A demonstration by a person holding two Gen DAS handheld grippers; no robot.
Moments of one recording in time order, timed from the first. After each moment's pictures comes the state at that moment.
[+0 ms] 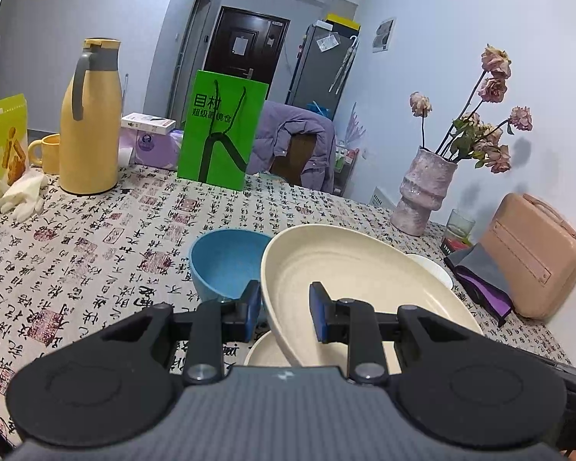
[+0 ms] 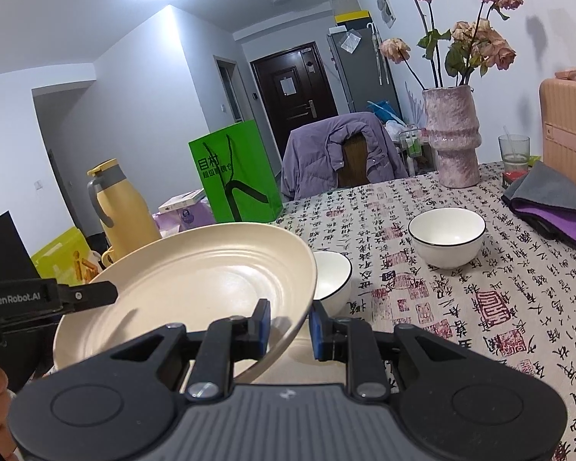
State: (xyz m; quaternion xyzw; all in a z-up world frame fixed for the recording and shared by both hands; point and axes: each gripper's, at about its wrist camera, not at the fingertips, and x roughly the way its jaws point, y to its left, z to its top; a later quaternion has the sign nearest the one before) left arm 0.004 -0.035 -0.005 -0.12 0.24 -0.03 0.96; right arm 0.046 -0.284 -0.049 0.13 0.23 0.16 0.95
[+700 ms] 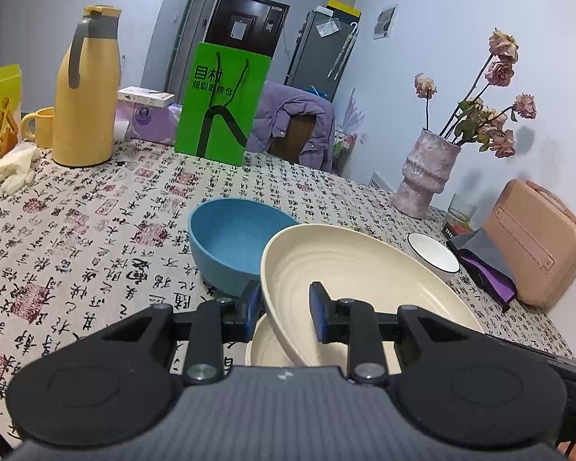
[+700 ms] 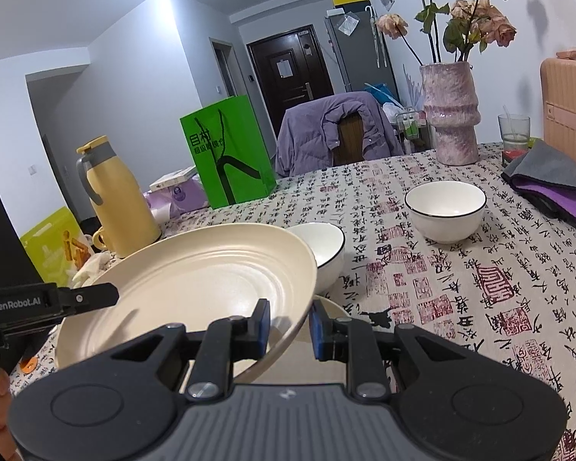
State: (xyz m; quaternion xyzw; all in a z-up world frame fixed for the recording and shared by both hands) left arm 0.013 -0.028 -0.039 -0.14 0.26 -0.04 0.96; right arm 0.057 -0.282 -0.073 0.12 0.26 0.16 0.94
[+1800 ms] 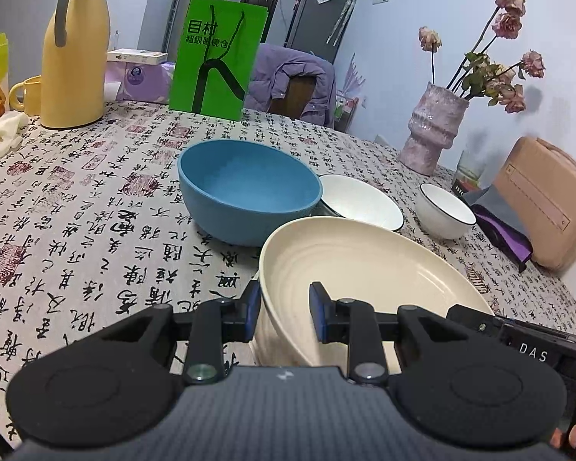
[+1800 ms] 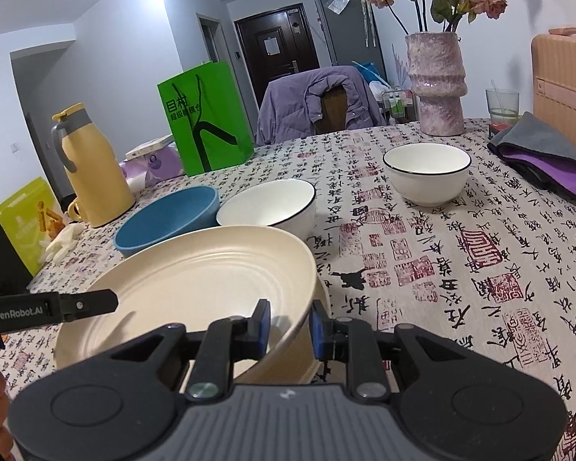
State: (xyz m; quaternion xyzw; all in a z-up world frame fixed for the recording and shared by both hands) left arm 0.029 -0.041 -0.087 -0.12 0.31 -0.05 0.94; right arm 0.067 -0.287 -0.112 0.10 0.30 0.14 0.94
